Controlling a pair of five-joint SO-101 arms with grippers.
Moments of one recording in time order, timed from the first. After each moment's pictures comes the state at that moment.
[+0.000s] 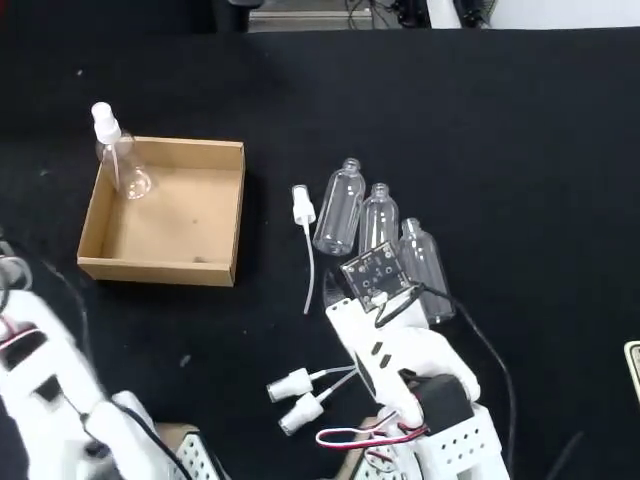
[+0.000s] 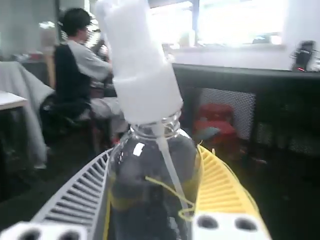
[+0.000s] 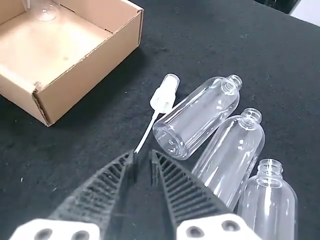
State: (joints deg) left arm -48.2 -46.4 78.6 -37.1 -3.6; right arm -22.0 -100.5 89.5 53.6 10.2
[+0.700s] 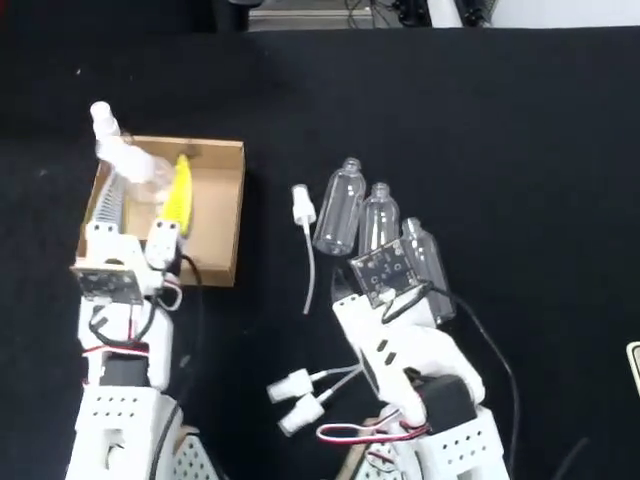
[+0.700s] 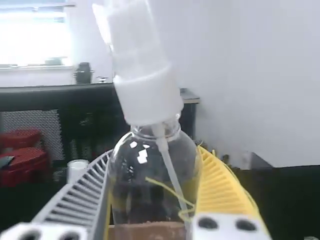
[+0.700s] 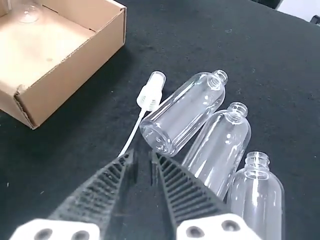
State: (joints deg) left arm -3.5 -78.1 95.4 -26.0 -3.6; right arm -19.1 -100.5 89.5 53.6 10.2
